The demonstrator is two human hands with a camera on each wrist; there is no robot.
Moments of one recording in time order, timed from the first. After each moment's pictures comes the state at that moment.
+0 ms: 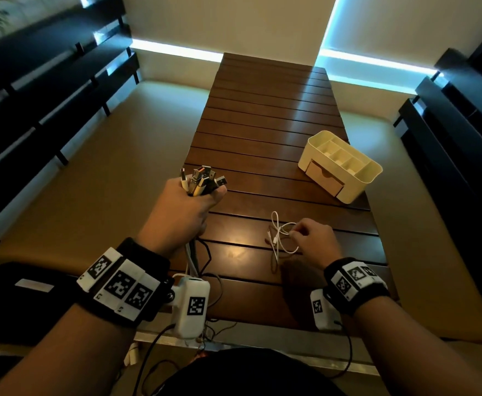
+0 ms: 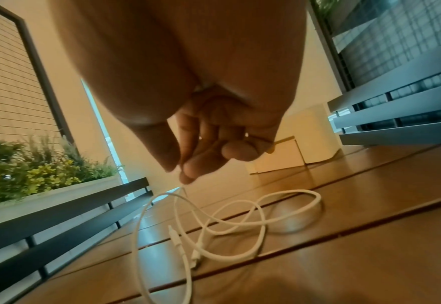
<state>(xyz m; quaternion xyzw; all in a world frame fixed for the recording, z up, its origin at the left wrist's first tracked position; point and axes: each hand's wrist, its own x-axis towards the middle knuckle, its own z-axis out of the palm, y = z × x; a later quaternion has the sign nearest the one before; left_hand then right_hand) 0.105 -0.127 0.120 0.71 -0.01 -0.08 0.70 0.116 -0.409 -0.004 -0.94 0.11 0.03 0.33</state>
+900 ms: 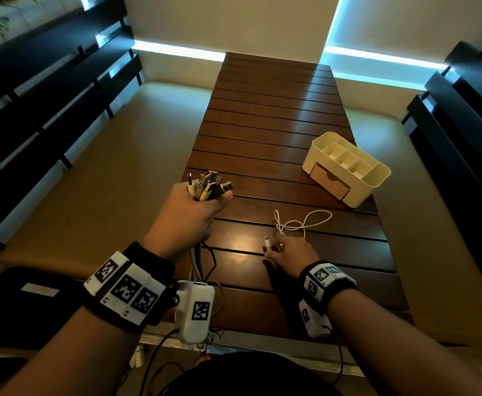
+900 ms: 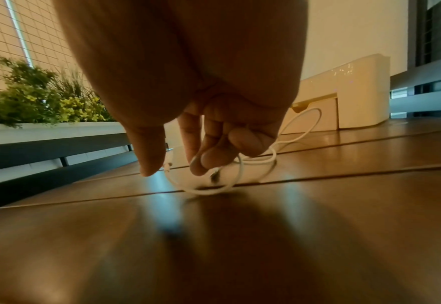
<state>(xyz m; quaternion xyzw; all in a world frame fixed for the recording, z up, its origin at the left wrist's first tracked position) 0.124 -0.134 0.115 0.74 -0.02 -0.08 0.67 0.145 -0.382 -0.056 -0.96 0.05 0.16 0.20</state>
